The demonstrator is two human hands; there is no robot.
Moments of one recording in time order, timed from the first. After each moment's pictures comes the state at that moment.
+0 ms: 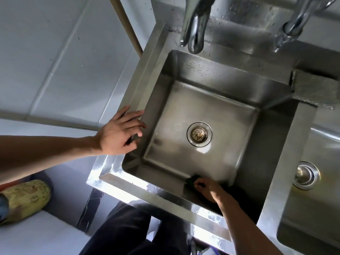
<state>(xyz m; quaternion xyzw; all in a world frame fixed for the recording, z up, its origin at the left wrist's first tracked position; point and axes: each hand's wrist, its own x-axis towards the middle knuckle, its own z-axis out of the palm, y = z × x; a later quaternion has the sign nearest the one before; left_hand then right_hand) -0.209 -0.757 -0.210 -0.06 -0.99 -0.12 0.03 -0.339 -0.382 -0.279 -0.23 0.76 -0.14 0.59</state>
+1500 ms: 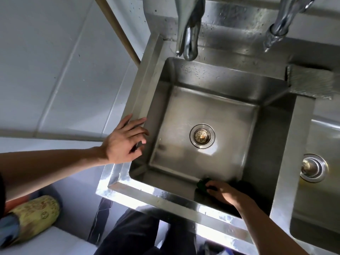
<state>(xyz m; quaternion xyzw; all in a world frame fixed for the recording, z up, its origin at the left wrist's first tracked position) -0.211 -0.755 -0.204 -0.06 -0.99 -0.13 0.01 -0.349 -0.363 -0.285 -0.23 0.75 -0.11 0.61</state>
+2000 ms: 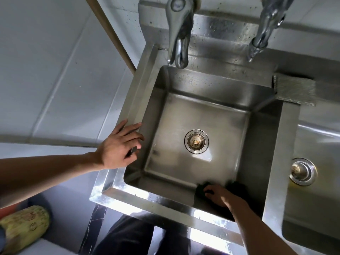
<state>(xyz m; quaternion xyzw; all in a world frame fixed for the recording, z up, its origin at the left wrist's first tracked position) -0.212 -0.754 -0.205 -0.06 -0.99 -0.11 0.02 -0.357 -0.363 -0.290 -0.26 0.76 -0.03 0.60</state>
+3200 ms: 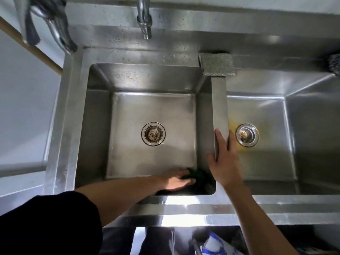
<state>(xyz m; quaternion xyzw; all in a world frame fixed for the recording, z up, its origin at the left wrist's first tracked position) -0.311 -0.452 -0.260 0.01 -0.77 -0.40 -0.50 -0.393 -0.279 -0.193 -0.08 0.97 -0.20 0.14</state>
